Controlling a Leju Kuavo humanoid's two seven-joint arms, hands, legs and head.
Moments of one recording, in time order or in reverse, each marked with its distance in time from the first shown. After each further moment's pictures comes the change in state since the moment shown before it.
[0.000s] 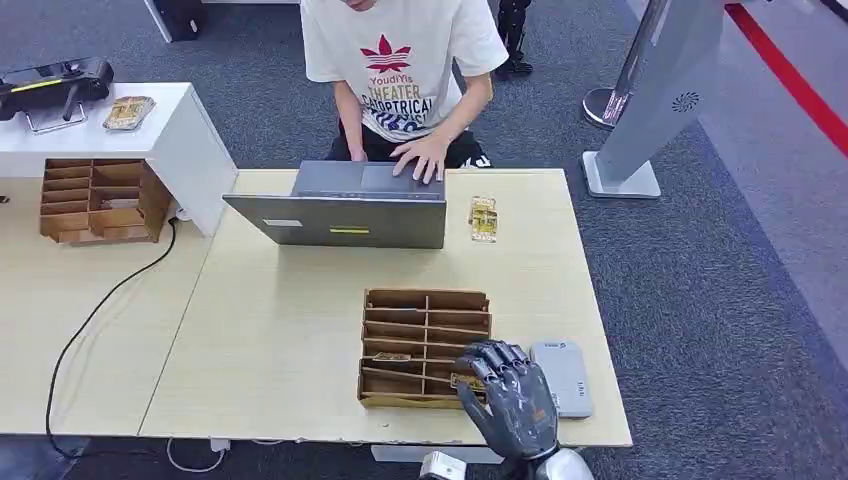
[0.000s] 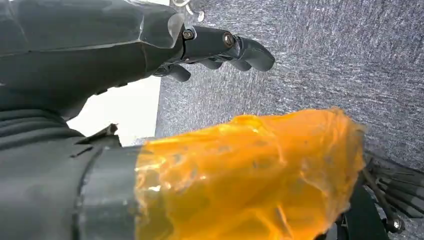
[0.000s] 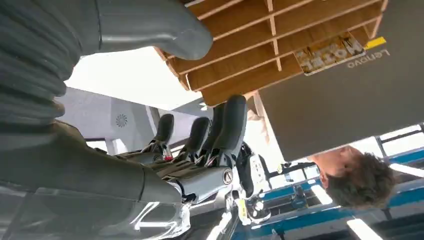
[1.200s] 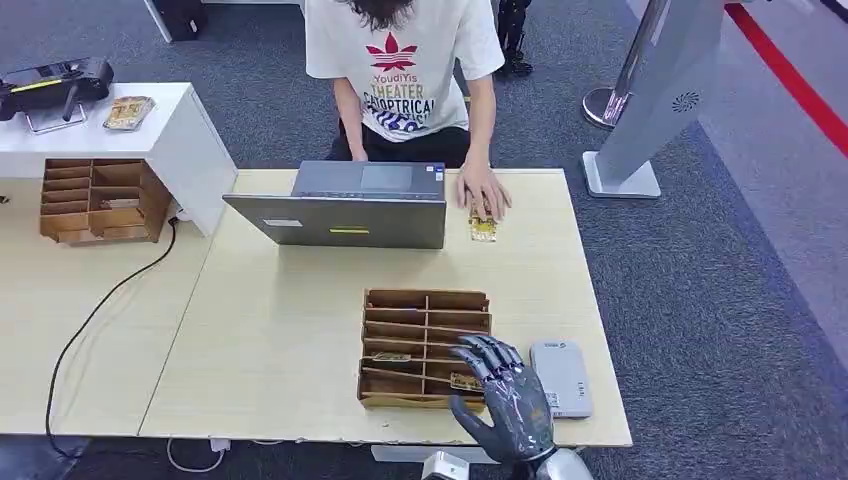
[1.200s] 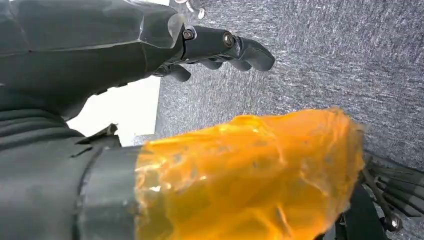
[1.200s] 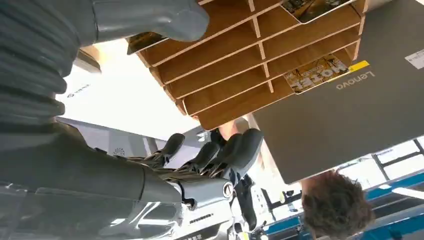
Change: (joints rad) left arm 0.000 0.000 0.000 0.000 0.012 0.000 0.000; right arm 0.021 0.000 -0.002 -0.035 -0.140 0.091 -0.055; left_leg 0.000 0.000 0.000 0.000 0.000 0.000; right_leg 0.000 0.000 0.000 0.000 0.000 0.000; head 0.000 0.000
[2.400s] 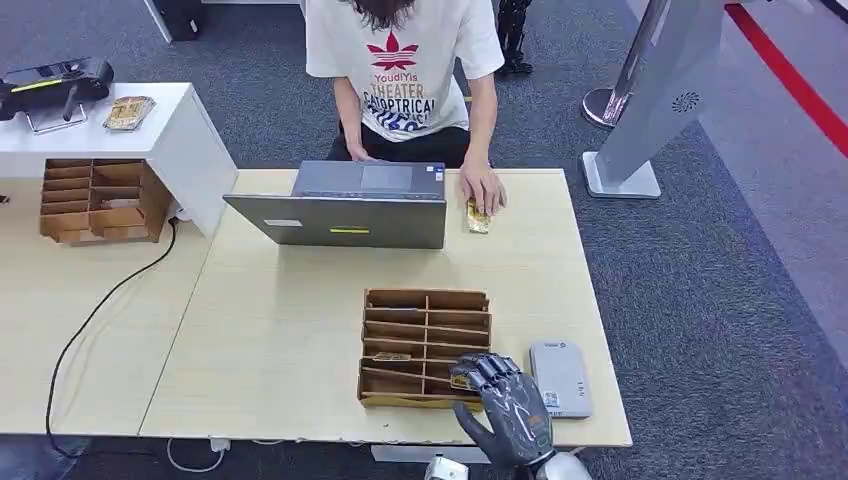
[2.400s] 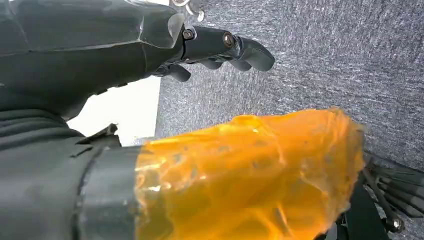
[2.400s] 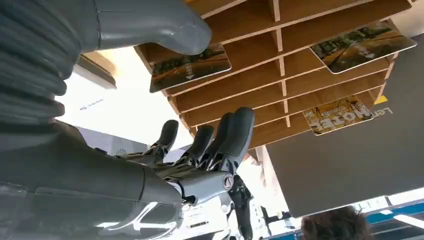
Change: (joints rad) left arm 0.000 0.000 0.000 0.000 -0.014 -0.002 0.000; right arm -0.013 -0.020 0.015 0.064 0.021 0.017 0.008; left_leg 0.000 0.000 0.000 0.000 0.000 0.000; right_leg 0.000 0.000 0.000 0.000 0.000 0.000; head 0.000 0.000
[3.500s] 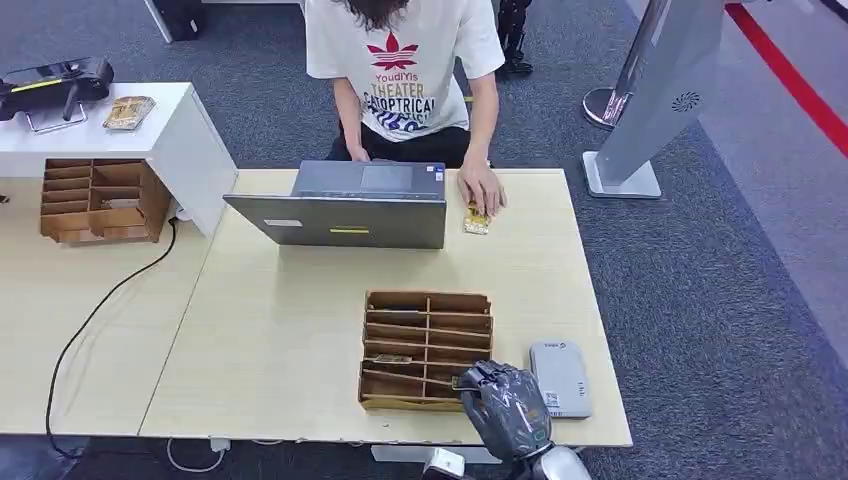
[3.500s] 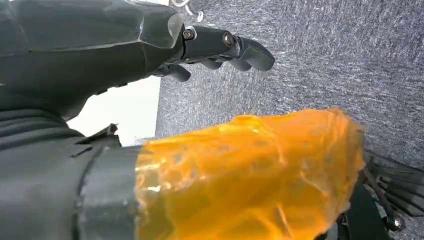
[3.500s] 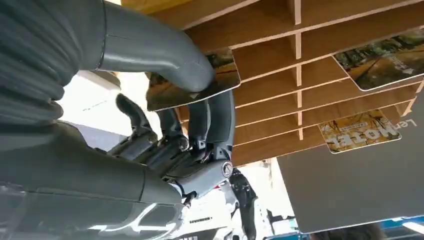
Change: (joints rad) left arm 0.000 0.000 0.000 0.000 -0.004 -0.005 0.000; right arm -0.032 0.015 0.000 0.081 0.032 -0.016 0.024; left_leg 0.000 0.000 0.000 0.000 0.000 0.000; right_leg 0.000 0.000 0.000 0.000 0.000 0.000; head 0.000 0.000
